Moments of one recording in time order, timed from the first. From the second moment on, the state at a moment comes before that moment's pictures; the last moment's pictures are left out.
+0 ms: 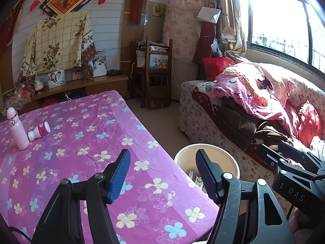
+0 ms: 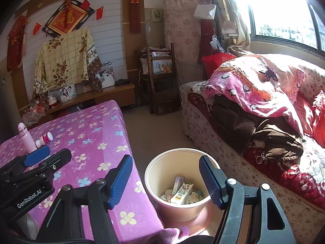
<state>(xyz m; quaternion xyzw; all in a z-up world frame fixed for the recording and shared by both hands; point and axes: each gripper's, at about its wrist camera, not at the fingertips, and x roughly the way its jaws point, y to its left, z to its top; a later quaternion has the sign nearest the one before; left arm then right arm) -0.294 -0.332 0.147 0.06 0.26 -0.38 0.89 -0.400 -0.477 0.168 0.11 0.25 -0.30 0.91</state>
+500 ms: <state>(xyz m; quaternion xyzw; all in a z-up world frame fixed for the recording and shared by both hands) -0.296 -0.332 0.147 0.06 0.26 -0.38 0.89 -0.402 -0.477 0.168 0.11 0.25 -0.30 0.91</state>
